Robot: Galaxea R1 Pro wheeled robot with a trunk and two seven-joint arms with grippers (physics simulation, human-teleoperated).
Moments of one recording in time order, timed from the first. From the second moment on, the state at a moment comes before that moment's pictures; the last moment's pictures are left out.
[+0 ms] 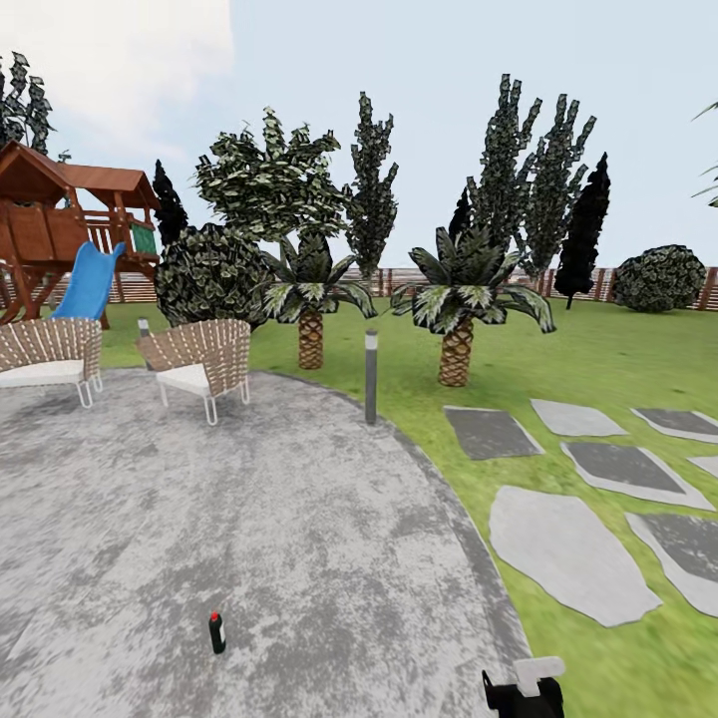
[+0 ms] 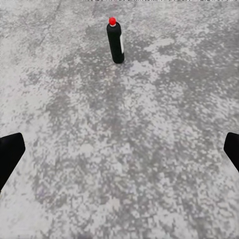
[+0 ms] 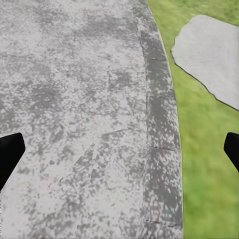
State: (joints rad) left arm -0.29 0.13 0.05 -0.17 0.04 -0.30 0.04; right arm -0.45 -0.07 0.20 -0.03 -0.10 -0.47 -0.07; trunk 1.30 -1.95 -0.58
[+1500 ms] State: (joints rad) left arm -0.30 0.15 0.05 -0.29 0.11 -0.30 0.04; right arm -0.45 -0.07 0.21 -0.03 -0.10 -0.47 -0.07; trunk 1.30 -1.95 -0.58
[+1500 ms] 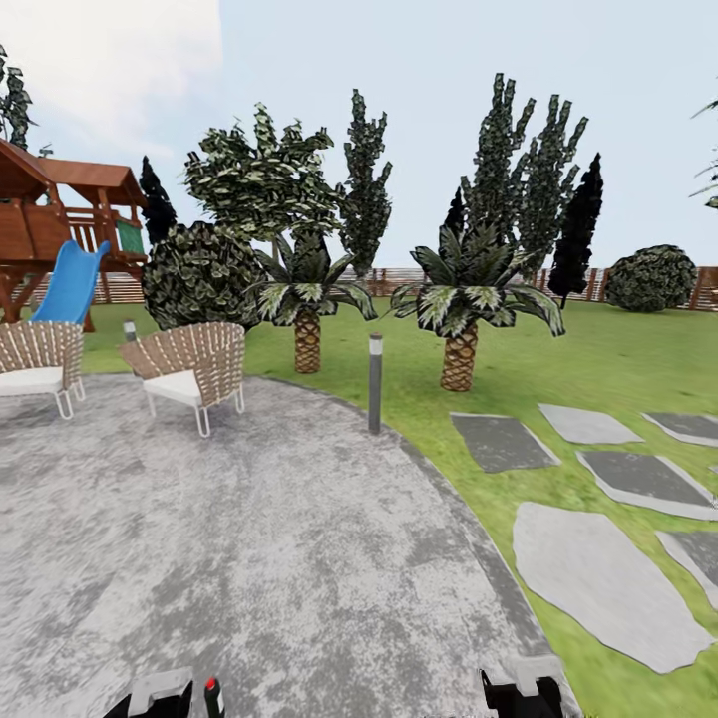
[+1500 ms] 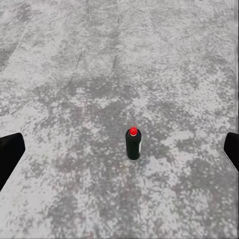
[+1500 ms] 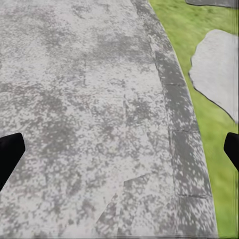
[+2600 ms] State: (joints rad) left arm -0.30 0.14 0.05 -0.30 0.10 -0.30 0.04; right arm -0.45 -0.07 0.21 -0.03 -0.10 -0.47 -0.07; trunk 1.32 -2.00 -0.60
